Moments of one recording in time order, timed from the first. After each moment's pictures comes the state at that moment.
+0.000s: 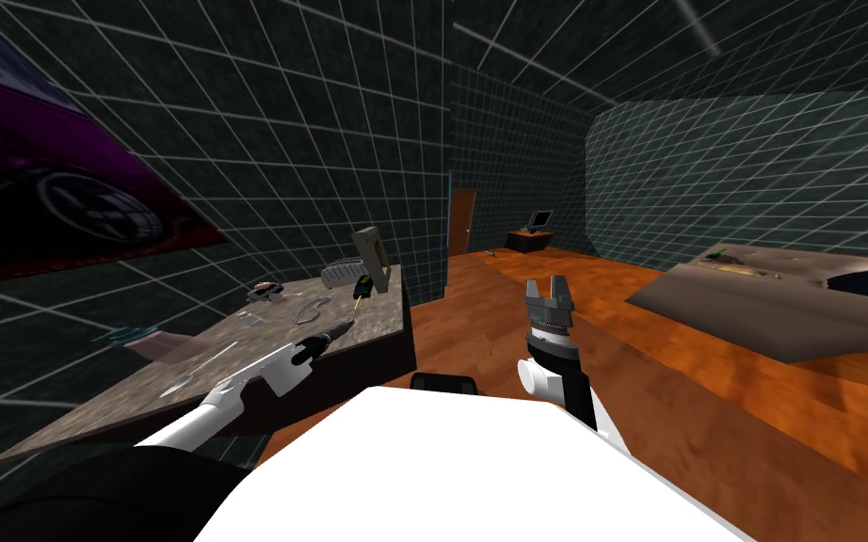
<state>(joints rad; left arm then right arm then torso) 0.48 1.11 -0.08 -1.68 0.01 0.36 -0.21 0.46 -0.03 -0.05 -2.21 -0.04 -0.60 0.08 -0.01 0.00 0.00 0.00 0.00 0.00</state>
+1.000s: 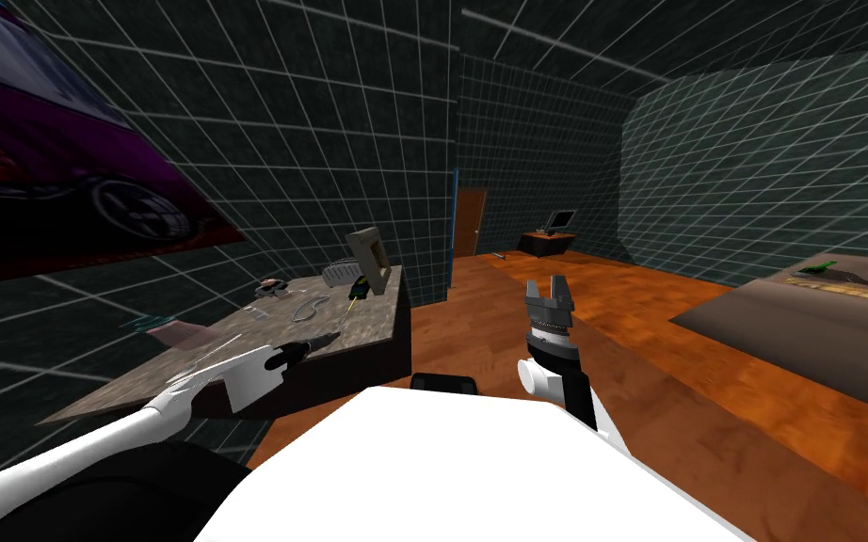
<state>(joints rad) 0.64 1.36 -0.09 -1.73 0.23 0.41 -0.30 0.46 -0.03 -0.05 -2.21 -0.04 -0.60 0.08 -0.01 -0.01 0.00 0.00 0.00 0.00</state>
